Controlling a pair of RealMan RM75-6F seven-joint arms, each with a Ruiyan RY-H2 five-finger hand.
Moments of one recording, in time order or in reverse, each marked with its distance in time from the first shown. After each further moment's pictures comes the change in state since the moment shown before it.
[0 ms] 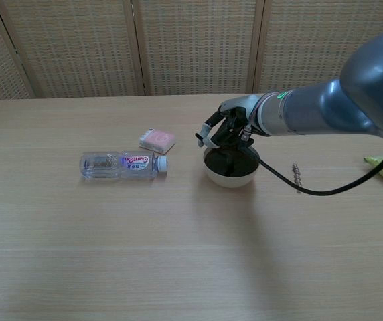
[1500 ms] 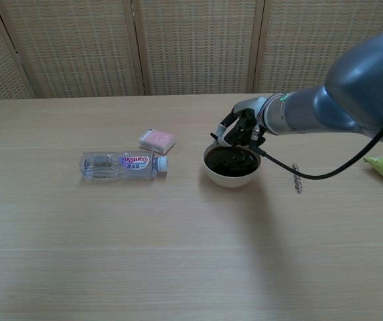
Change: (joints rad) left arm 0.001 -0.008 -0.002 0.001 -0.006 -0.017 0.010; right arm 0.028 -0.058 -0.025 0.180 0.110 -0.051 -0.073
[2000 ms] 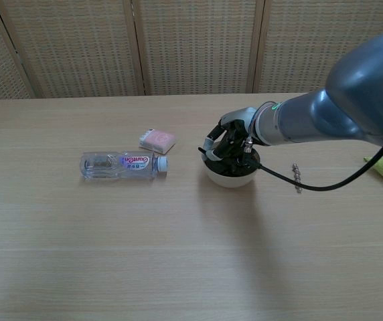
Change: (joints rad) left arm 0.002 -0.002 0.001 0.005 -0.007 -0.006 -0.006; right arm 0.008 0.011 -0.003 -0.084 -0.012 -0.019 -0.011
